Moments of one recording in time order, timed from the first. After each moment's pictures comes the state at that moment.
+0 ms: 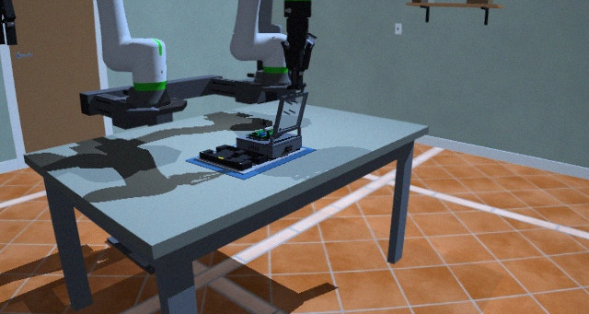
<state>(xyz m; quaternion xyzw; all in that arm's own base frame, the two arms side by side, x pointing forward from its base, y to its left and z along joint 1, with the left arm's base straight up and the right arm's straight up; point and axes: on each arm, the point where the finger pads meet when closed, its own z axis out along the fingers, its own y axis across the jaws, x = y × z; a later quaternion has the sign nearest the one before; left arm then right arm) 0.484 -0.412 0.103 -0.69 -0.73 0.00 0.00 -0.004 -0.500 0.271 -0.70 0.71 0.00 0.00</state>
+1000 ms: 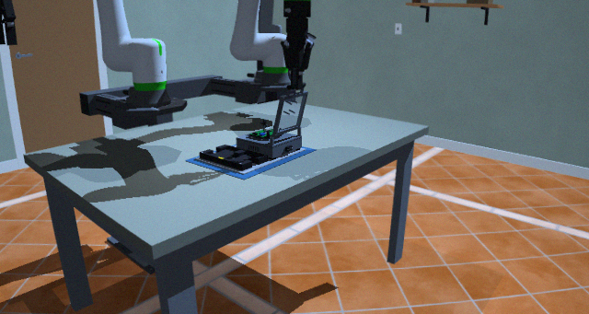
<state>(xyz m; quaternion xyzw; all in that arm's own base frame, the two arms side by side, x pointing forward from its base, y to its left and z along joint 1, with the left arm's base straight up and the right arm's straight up) 0.482 -0.412 0.103 -0.69 -0.73 0.00 0.00 -0.004 -0.500 0.271 -0.70 0.71 0.00 0.00</state>
